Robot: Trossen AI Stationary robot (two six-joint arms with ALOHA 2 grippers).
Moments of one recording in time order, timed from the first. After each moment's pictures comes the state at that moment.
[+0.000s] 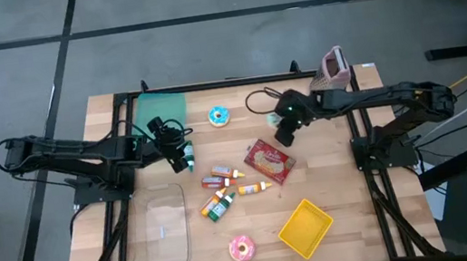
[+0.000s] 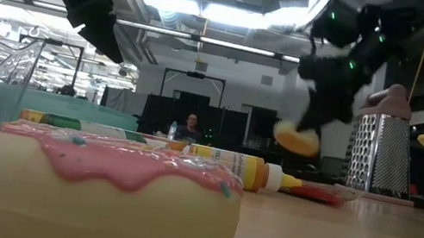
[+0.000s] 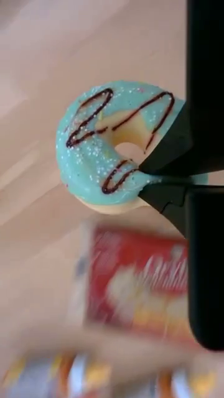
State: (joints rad) left arm -0.01 1.01 0.66 -0.52 -0.60 -0.15; right arm -0.29 1.39 0.85 -0.44 0.01 0.28
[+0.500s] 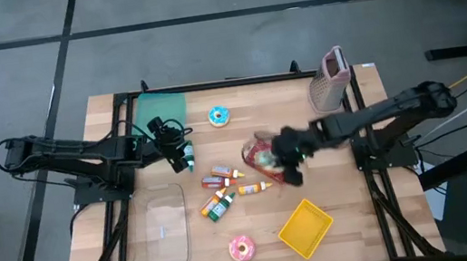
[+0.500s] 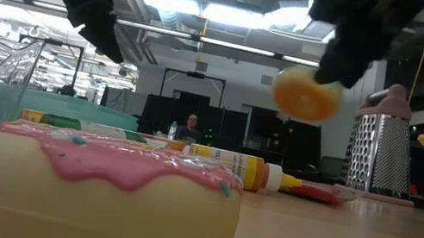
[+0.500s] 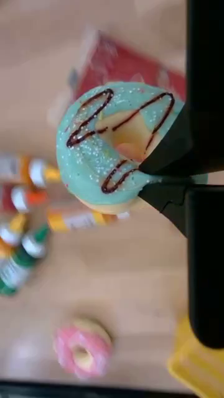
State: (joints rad) left arm -0.01 1.01 0.66 -0.52 -0.60 -0.16; right arm 0.17 1.39 0.97 -0.53 0.00 0.38
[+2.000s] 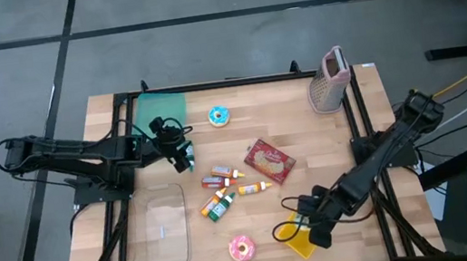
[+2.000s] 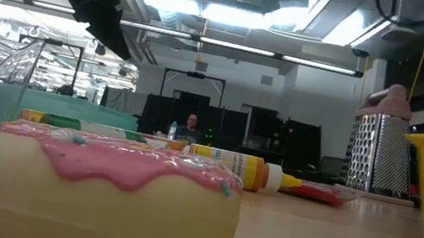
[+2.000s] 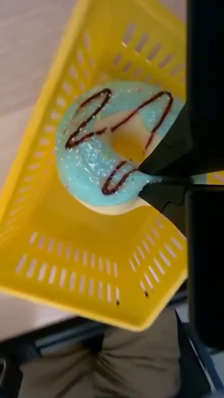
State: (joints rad) left arm -0.01 1.01 0.66 -0.46 -0.58 -0.17; right arm 0.72 1.60 0.91 -0.45 0.03 1.09
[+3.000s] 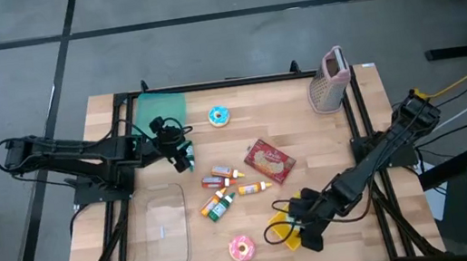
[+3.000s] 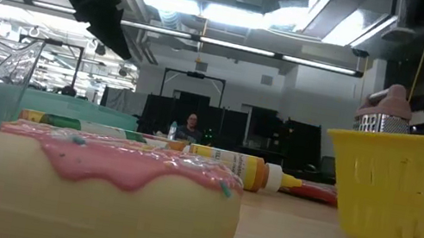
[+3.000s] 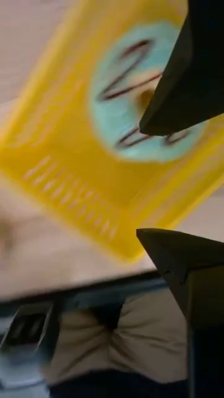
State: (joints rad) left arm -0.01 1.01 0.66 -0.45 -0.58 -0.17; right arm 0.68 1.64 1.00 -0.37 0.06 0.95
